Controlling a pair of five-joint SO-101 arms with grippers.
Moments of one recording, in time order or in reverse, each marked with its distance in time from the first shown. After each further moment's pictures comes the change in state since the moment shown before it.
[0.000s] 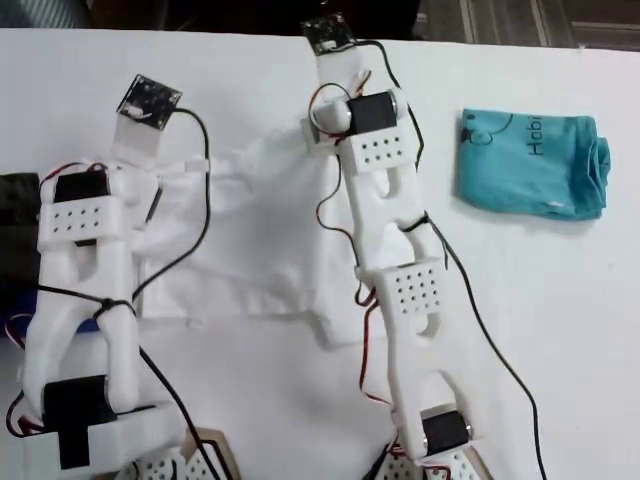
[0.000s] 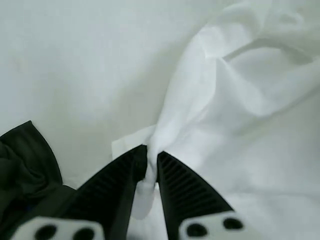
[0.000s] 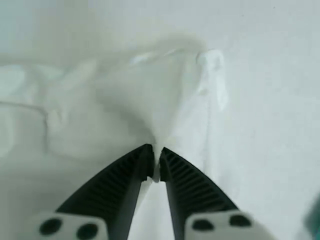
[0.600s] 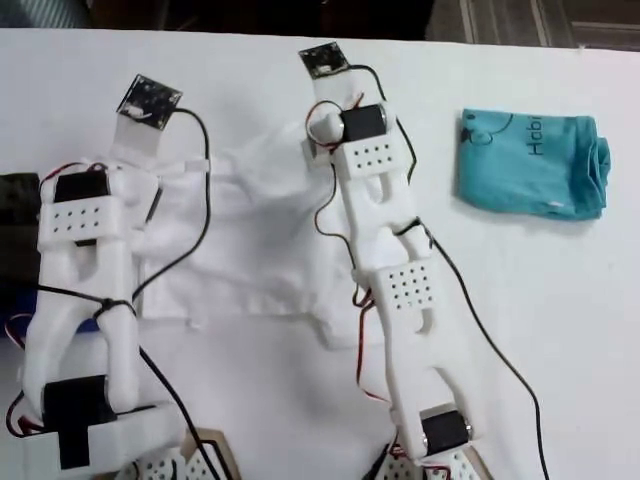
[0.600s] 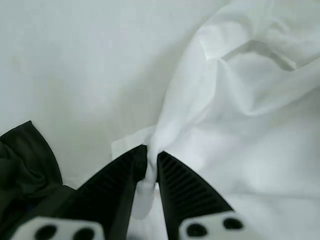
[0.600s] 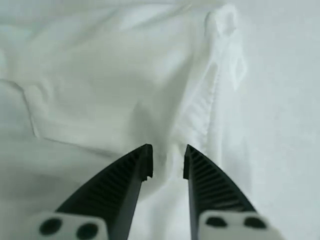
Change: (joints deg) left arm 0.0 0.0 0.0 0.0 0.0; right arm 0.0 7.7 -0.5 0.0 0.0
